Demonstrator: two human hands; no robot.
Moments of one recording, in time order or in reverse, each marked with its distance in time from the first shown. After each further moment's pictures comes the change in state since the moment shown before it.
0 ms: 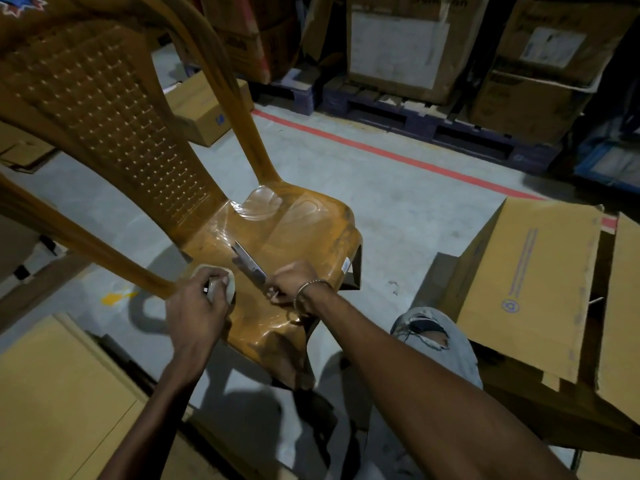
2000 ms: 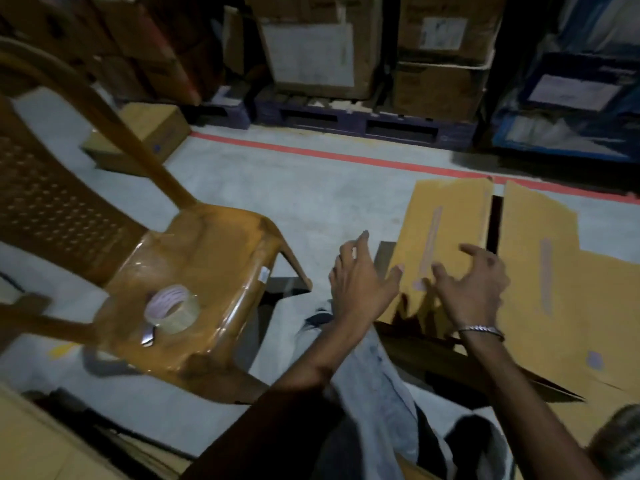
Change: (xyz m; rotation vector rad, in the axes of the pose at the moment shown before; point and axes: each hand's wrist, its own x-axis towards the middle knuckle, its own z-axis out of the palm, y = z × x) left_hand -0.110 0.339 0.183 -0.132 -0.576 0.180; right_hand -0.189 0.141 -0.341 -0.230 1.145 -0.161
